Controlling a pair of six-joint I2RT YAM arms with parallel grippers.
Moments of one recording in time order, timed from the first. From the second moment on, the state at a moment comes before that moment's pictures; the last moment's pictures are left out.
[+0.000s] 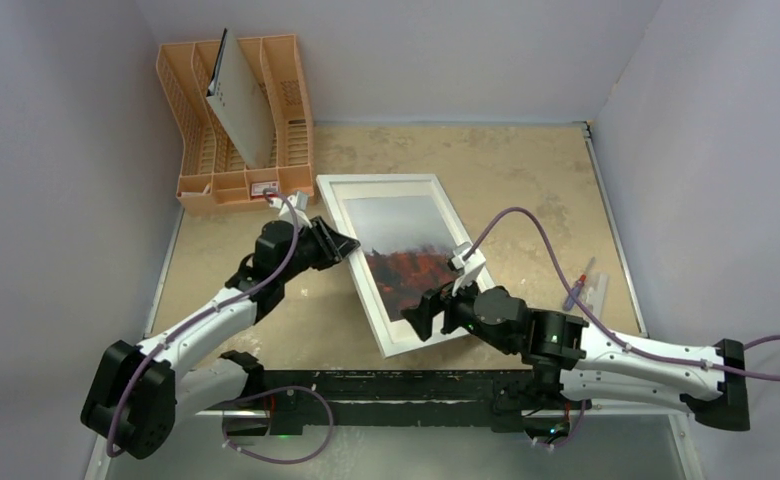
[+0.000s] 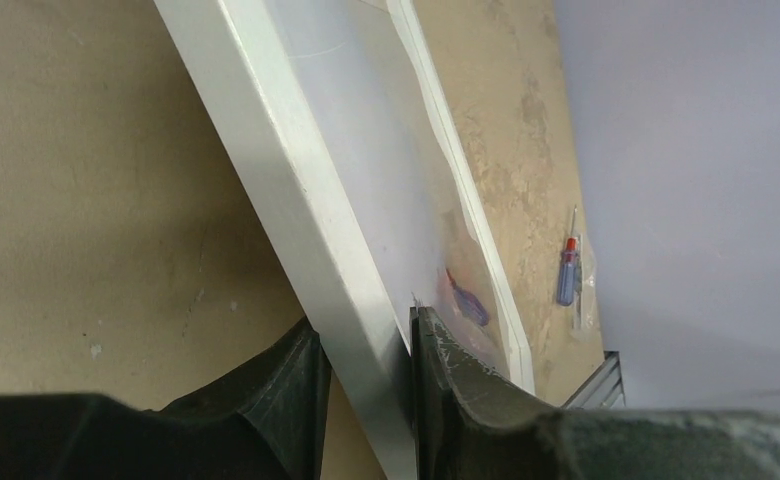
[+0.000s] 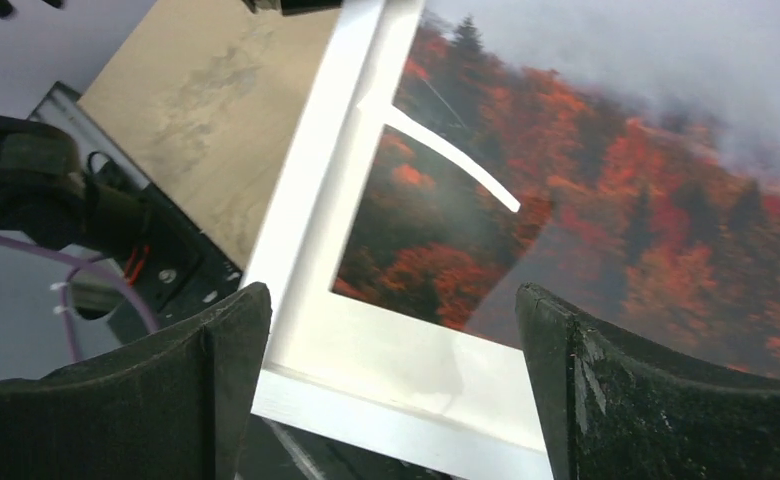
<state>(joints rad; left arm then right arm) -0.45 1.05 0.45 0.26 0.18 -0.84 1.27 0.77 0.61 -0.24 0.38 0.55</state>
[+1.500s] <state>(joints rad) -0.33 1.29 0.86 -0.13 0.25 -0.61 1.65 1.08 0.39 0.42 0.70 -0.30</state>
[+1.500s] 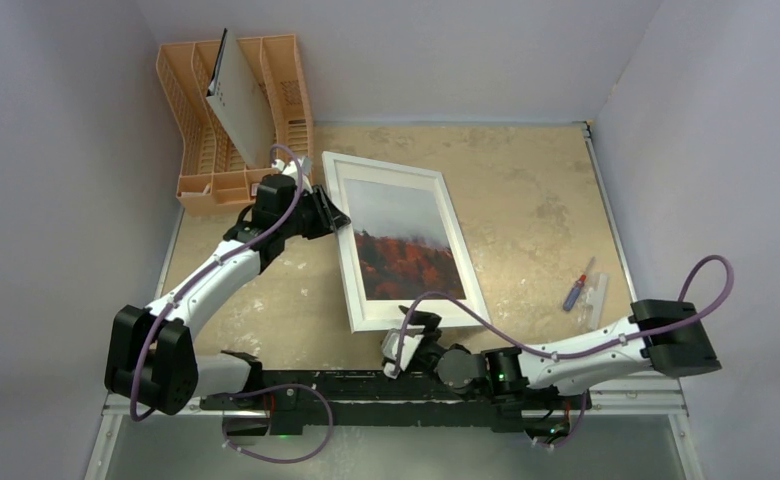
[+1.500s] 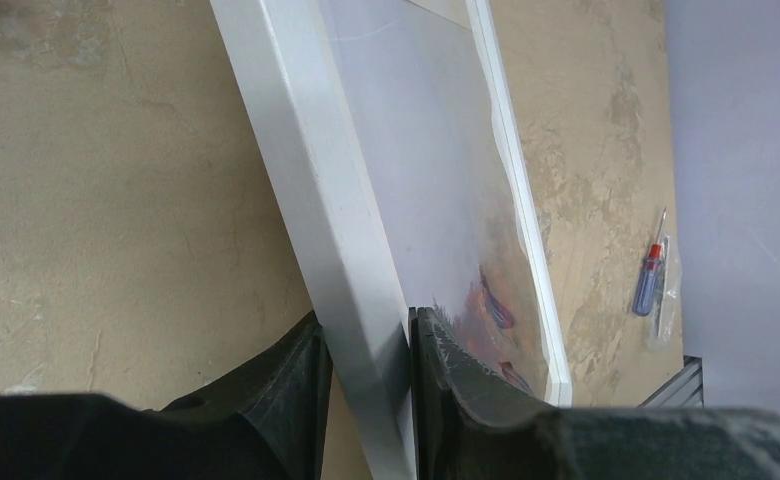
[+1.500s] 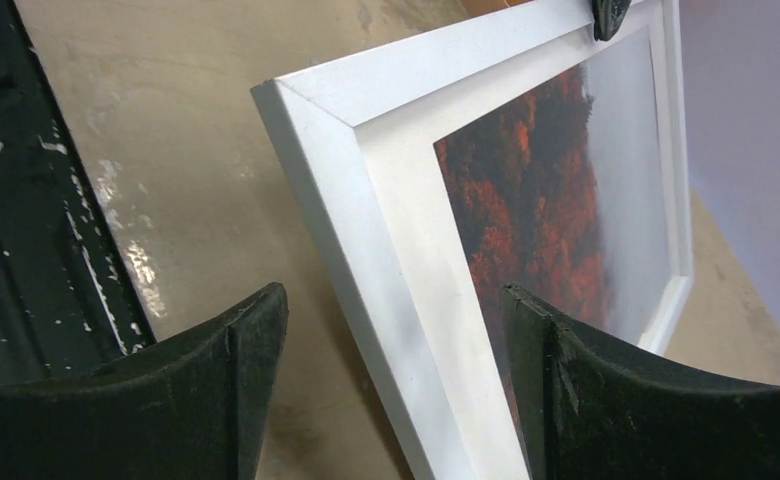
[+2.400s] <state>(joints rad) -0.32 1.28 0.86 -0.14 0.29 -0.63 1.67 1.58 0.35 1.16 0.96 -0.82</state>
